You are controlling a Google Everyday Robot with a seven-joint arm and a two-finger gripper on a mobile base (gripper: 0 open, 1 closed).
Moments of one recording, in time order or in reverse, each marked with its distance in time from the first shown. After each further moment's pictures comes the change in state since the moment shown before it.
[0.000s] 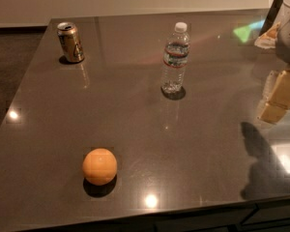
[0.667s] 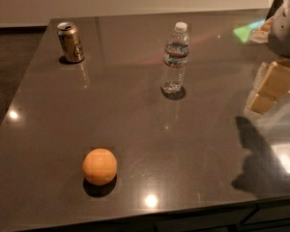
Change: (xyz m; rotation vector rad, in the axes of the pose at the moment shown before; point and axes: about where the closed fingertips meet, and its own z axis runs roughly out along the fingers) arm -0.010 -0.015 0.004 0.014 -0.043 0.023
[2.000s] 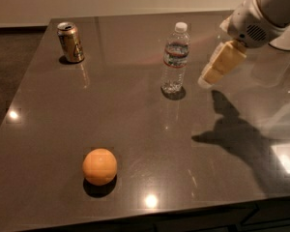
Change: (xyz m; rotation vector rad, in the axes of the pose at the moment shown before) arm -0.062 -0.070 0.052 0.037 -0.221 0.131
